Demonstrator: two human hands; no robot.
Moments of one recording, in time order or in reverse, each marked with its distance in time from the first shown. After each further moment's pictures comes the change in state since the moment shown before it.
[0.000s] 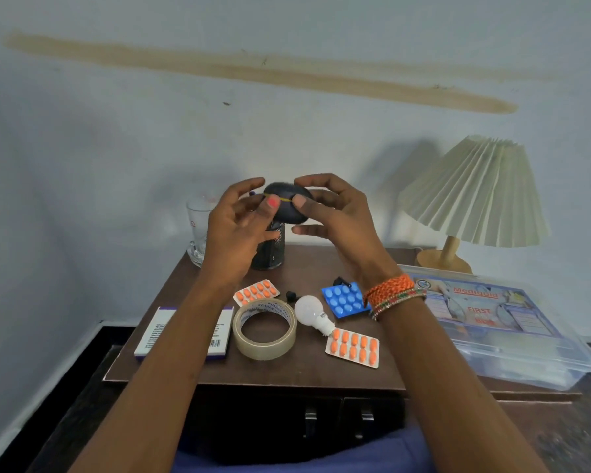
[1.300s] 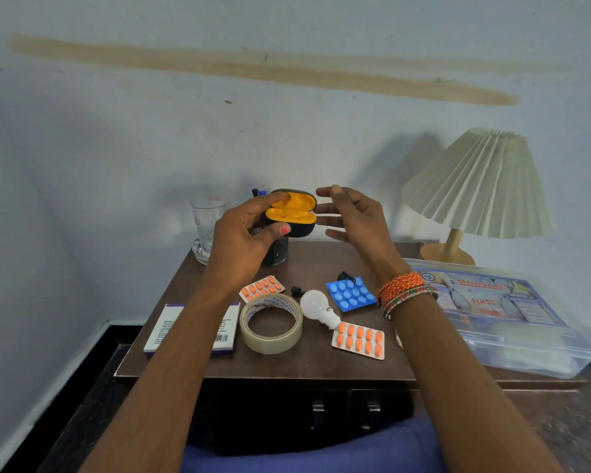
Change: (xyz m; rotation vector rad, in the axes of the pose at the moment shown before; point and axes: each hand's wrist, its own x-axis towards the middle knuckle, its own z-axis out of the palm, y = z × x) left_hand -0.003 -0.014 -0.009 0.405 -0.133 0.099; right_hand -0.003 0.018 -0.017 -0.206 0.209 0.131
